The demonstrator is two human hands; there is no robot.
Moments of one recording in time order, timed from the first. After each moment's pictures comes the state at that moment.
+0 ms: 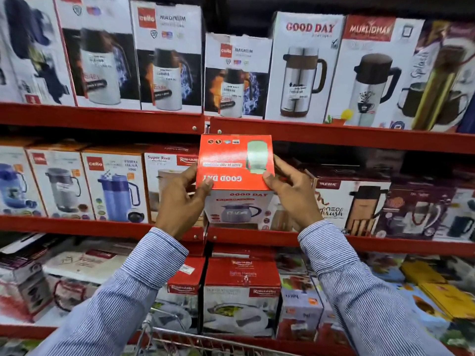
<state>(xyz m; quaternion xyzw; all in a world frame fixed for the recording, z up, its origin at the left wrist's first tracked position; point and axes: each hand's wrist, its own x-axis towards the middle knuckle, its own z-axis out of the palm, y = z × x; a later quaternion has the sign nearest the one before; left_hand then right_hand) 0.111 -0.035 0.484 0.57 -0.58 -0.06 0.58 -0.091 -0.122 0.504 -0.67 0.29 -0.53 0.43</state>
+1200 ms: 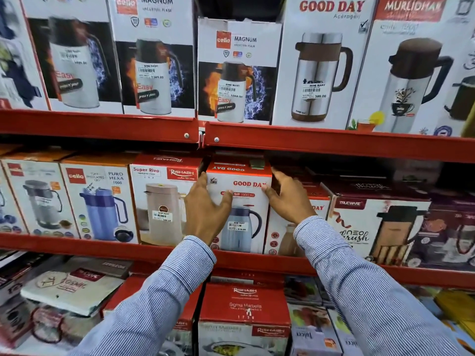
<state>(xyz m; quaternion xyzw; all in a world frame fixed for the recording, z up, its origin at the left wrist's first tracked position) 0.101 -0.160 0.458 0.68 -0.44 -0.01 0.58 -0.060 -0.251 0.492 -0.81 0.46 -0.35 0.14</state>
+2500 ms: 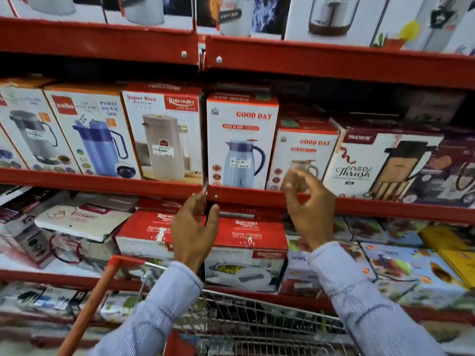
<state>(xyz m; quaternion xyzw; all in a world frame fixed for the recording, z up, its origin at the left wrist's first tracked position) 0.084 -0.069 0.323 0.69 -0.41 -0.07 0.59 -0.113 -0.168 0.366 -0.73 0.41 -0.52 0.16</state>
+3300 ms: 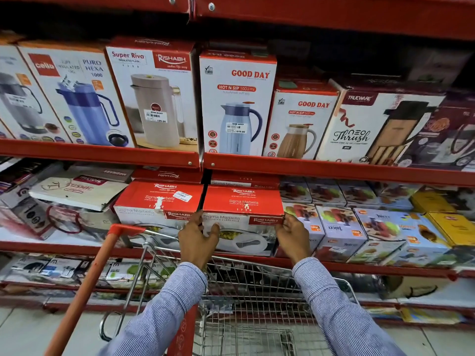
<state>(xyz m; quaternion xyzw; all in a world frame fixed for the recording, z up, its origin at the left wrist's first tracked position) 0.070 -0.043 0.228 0.78 -0.39 -0.18 0.45 -0.127 -0.127 0.239 -0.60 0.61 -0.30 0.42</state>
